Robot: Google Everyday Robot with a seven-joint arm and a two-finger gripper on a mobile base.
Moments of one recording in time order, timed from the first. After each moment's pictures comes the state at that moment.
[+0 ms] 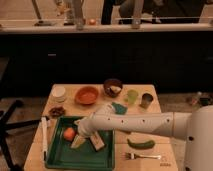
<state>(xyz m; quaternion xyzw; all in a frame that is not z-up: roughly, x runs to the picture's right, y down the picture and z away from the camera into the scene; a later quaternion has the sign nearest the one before) -0.172 0.242 0.783 -0.30 -0.33 0.11 0.89</state>
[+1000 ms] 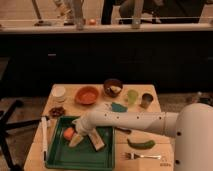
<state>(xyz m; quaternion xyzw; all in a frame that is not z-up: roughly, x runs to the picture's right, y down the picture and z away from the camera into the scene) -0.189 0.243 0.800 -0.32 -0.34 0.10 0.88</state>
